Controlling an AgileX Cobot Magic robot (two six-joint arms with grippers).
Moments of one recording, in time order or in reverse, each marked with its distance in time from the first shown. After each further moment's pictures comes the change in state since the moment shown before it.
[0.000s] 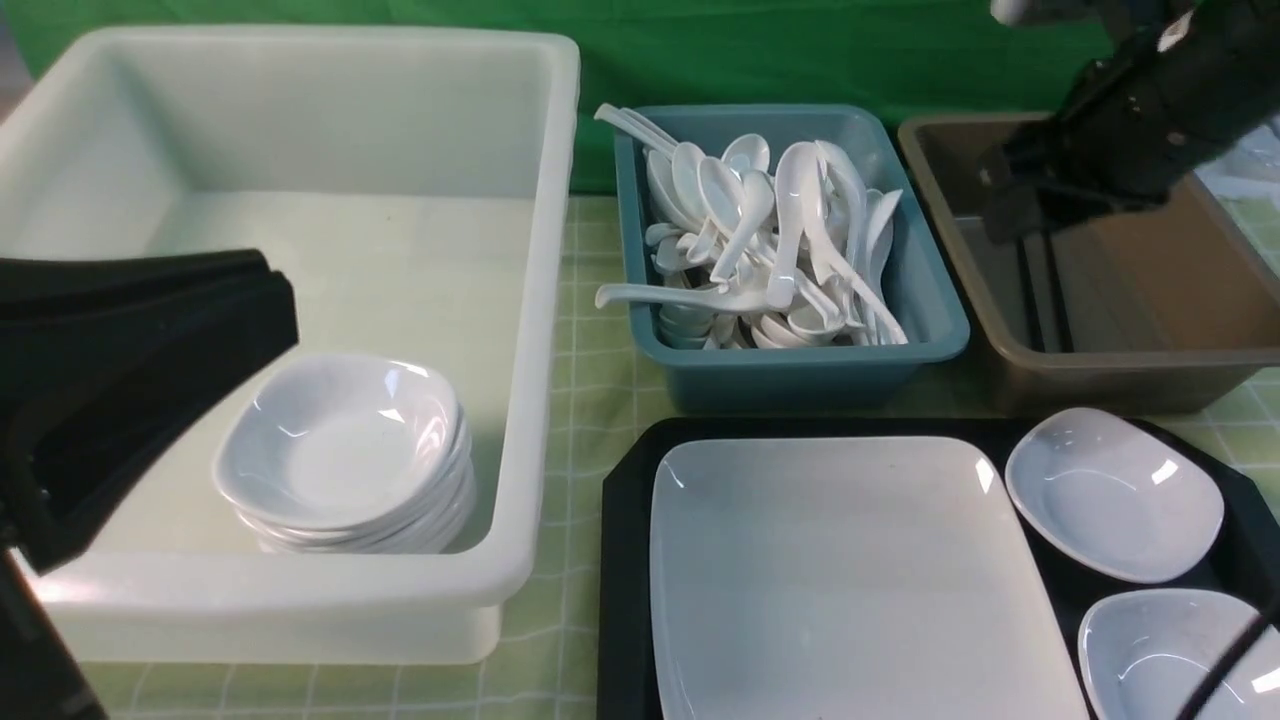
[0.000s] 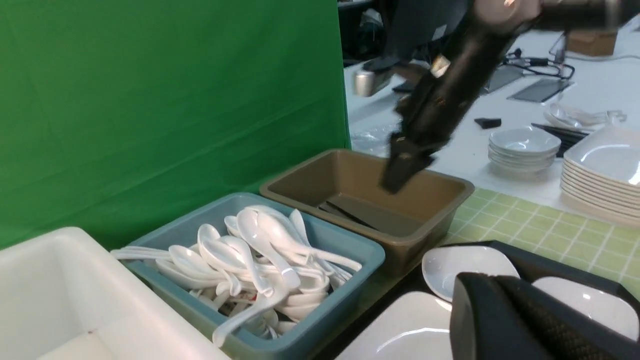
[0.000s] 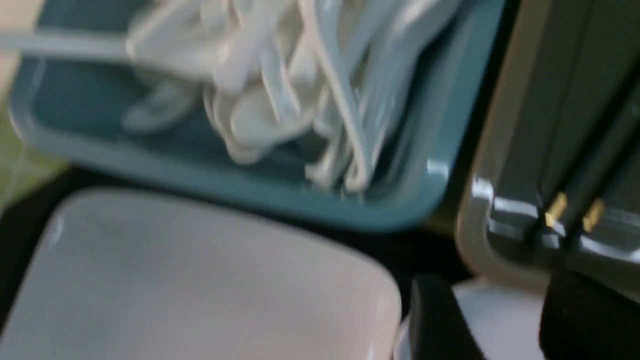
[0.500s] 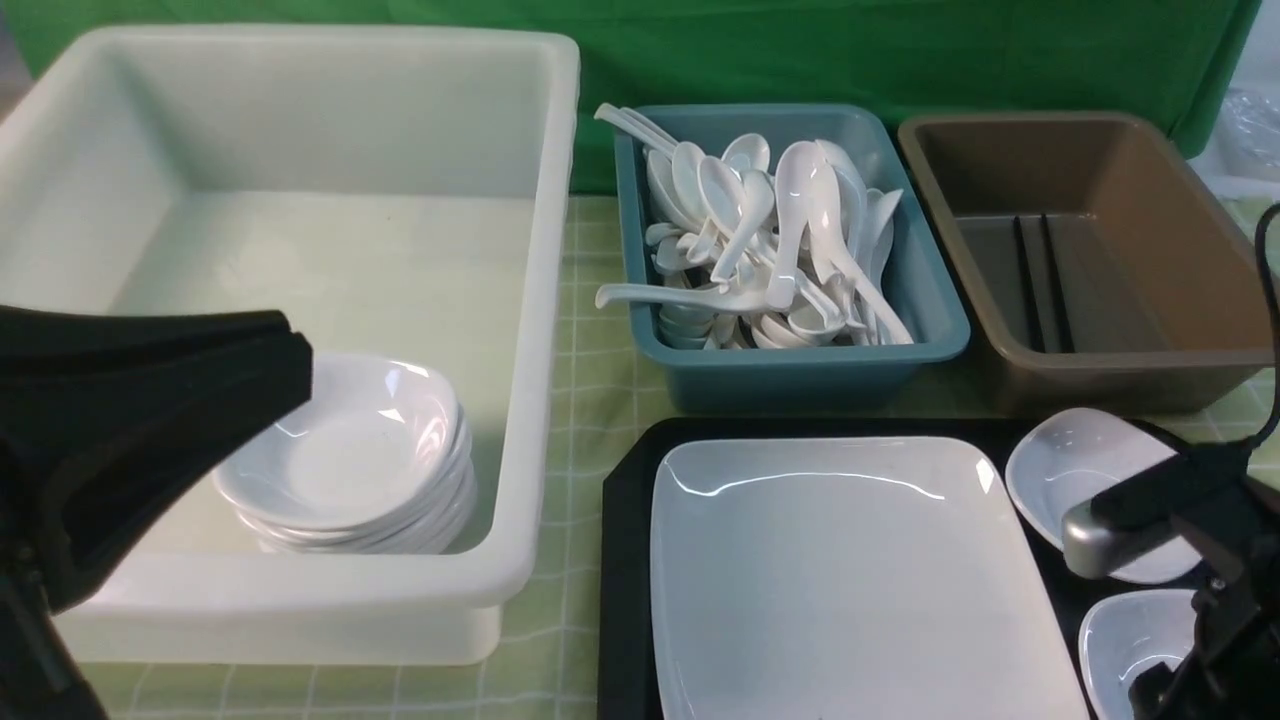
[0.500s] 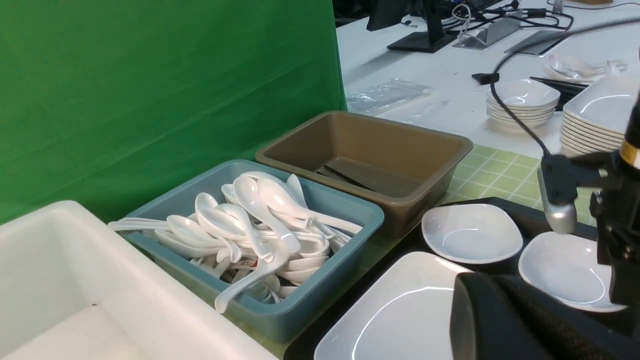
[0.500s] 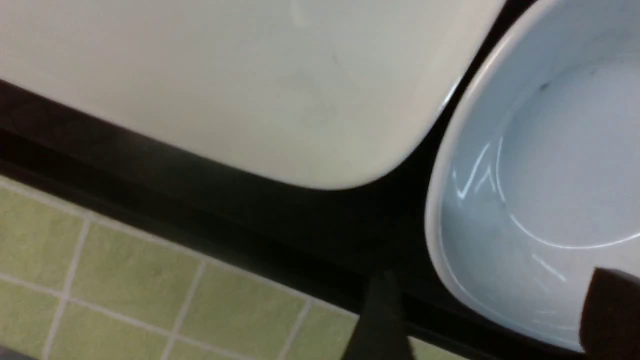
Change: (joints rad) right arm 0.127 -0.399 0.841 -0.112 -0.107 0.045; left arm 0.000 0.001 0.000 0.038 0.060 -0.001
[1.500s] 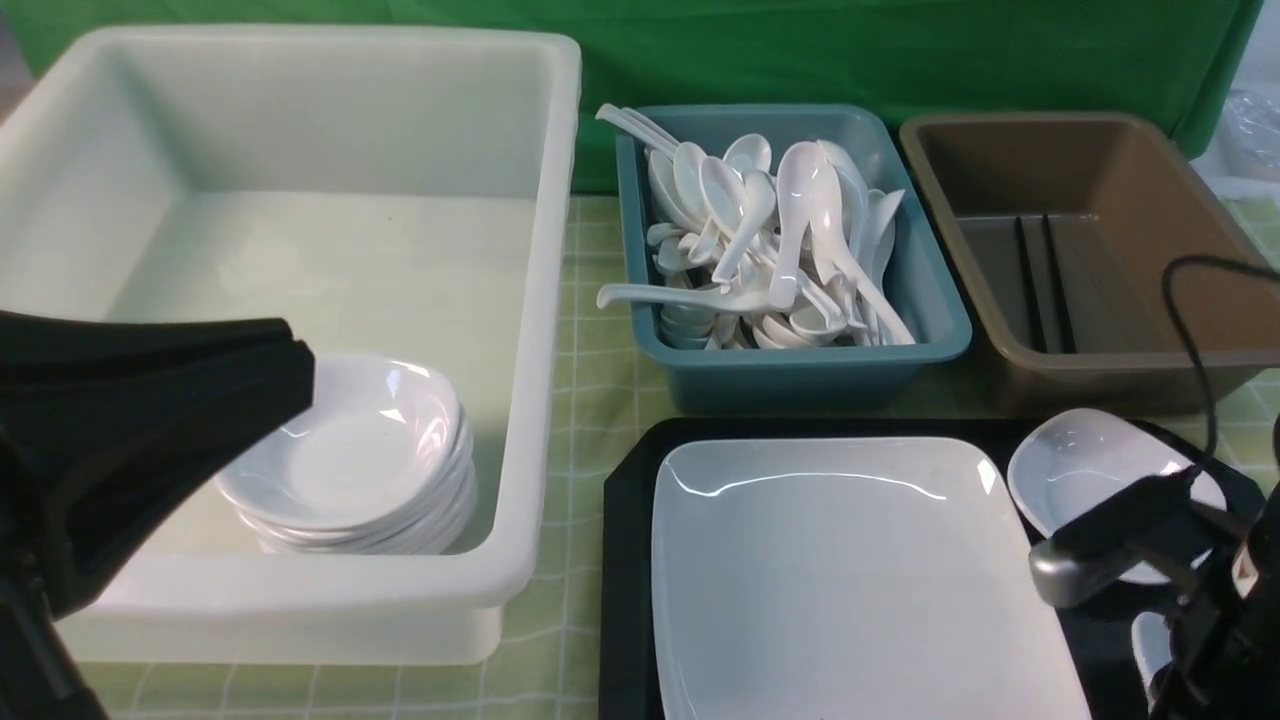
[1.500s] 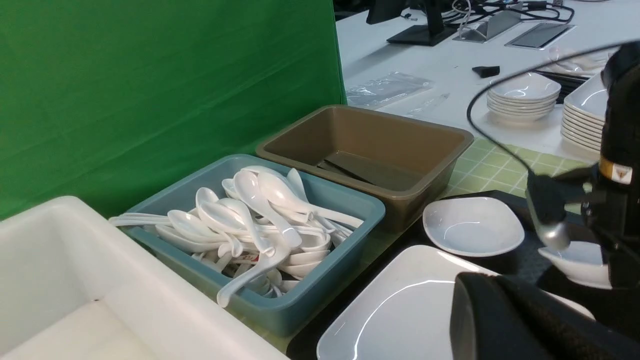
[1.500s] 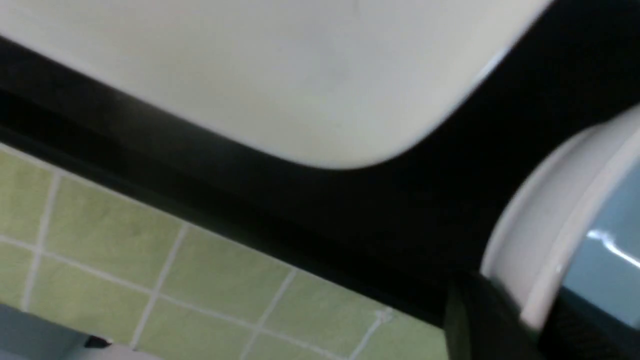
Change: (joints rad) right arm 0.002 0.096 -0.105 -0.013 0.139 -0.050; left arm 0.000 0.001 0.000 0.019 0.008 0.001
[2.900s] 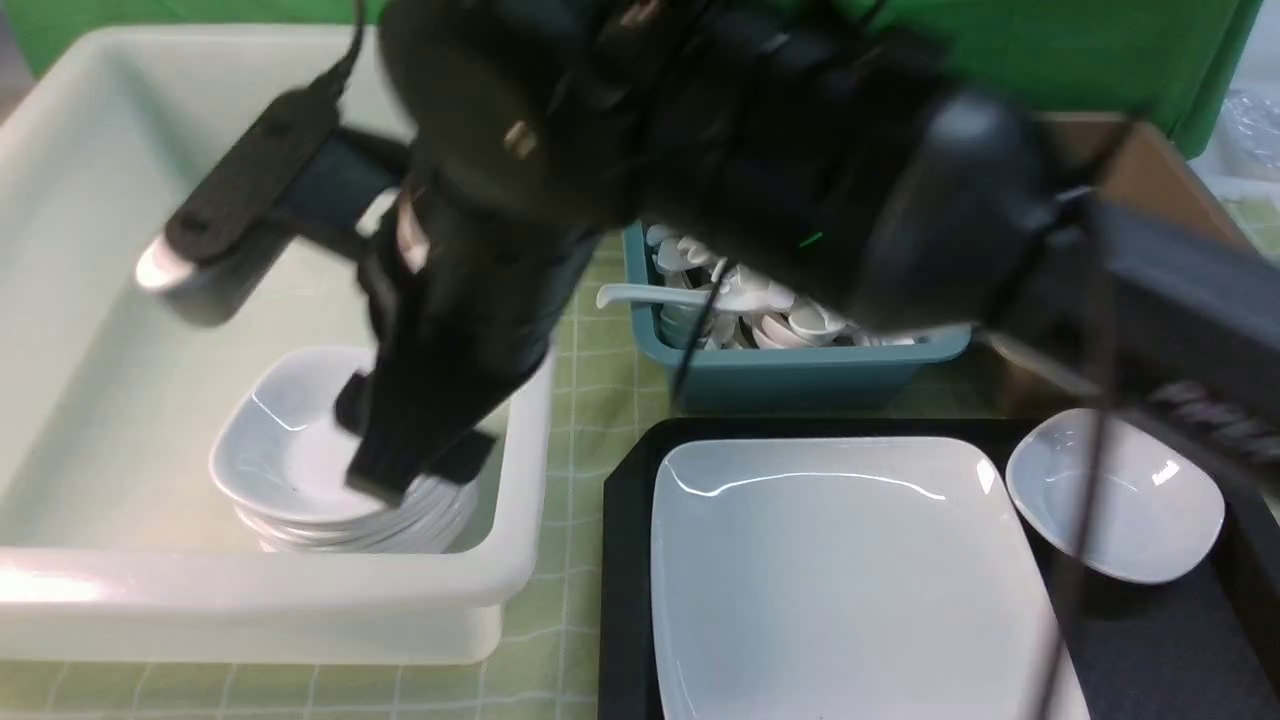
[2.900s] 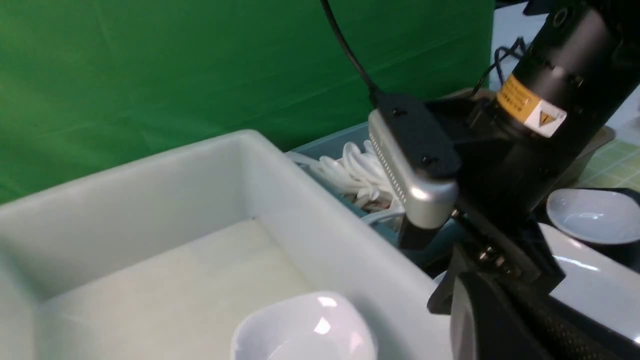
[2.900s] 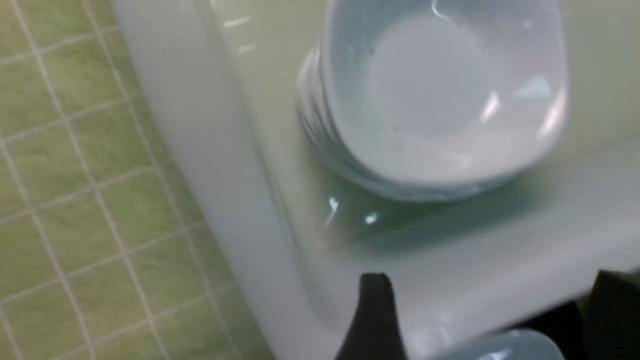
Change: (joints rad) right arm 0.684 0.619 -1.311 -0.085 0.160 -0.045; left arm 0.000 -0.303 -0.095 0.496 0.365 -0.477
